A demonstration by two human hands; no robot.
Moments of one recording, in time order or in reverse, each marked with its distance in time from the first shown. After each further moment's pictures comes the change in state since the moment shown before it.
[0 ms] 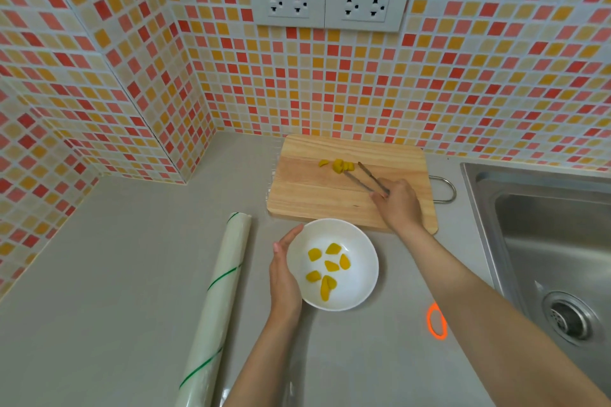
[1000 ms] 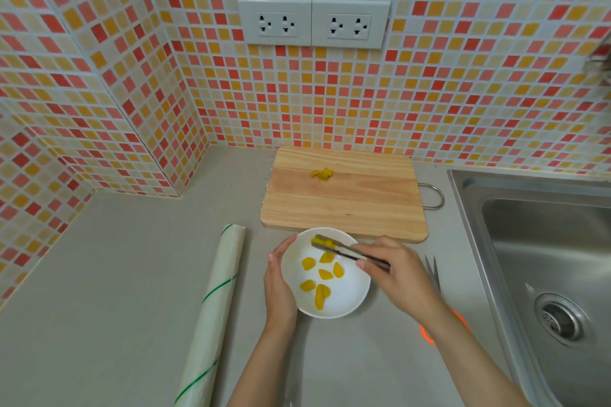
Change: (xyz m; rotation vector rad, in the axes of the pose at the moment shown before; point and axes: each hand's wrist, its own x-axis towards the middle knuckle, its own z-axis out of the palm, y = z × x) left_hand -0.001 0.000 0.001 0.052 -0.015 0.028; right_hand -0.120 -0.006 -0.037 0.246 -0.201 -0.256
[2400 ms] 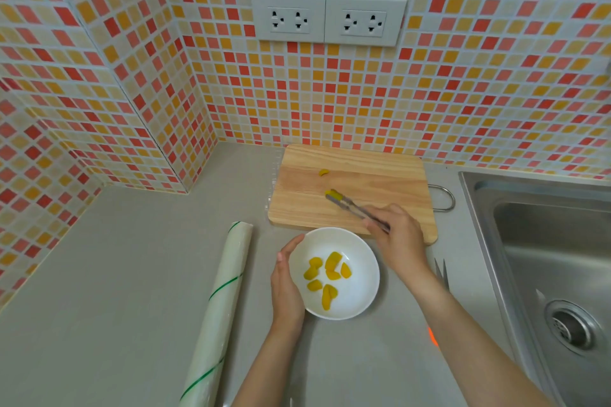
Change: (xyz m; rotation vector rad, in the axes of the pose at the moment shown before) left_hand 0.000 -0.004 -0.001 -0.012 0.018 0.009; right_hand 0.053 0.001 0.008 -0.109 0.247 0.006
